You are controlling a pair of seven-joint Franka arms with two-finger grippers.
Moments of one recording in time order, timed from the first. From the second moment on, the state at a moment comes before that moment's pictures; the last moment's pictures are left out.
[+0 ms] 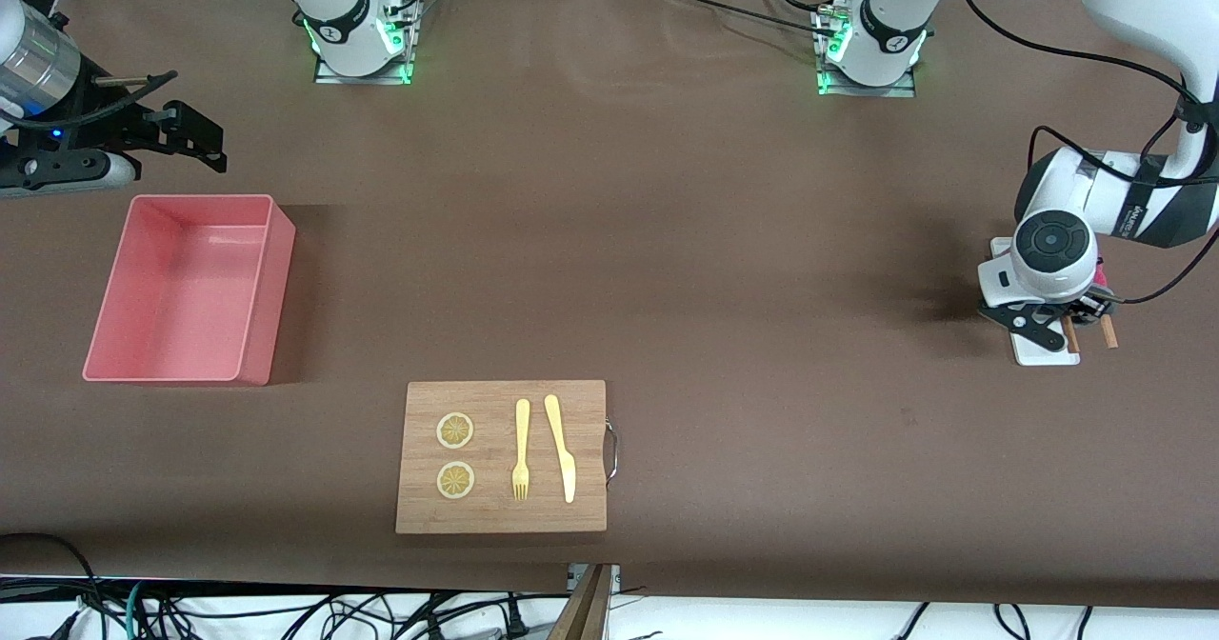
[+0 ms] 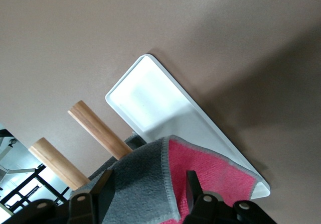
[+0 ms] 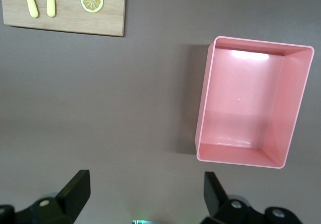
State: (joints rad) left arm 0.08 0.36 0.05 -2.07 0.80 2.23 0.23; right arm 0.22 0.01 -0.11 -1.56 0.00 1.51 0.01
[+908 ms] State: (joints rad) left arm 0.07 0.28 -0.01 -2.03 0.71 2.10 0.24; right arm 0.22 0.01 -0.11 -1.56 0.00 1.51 0.01
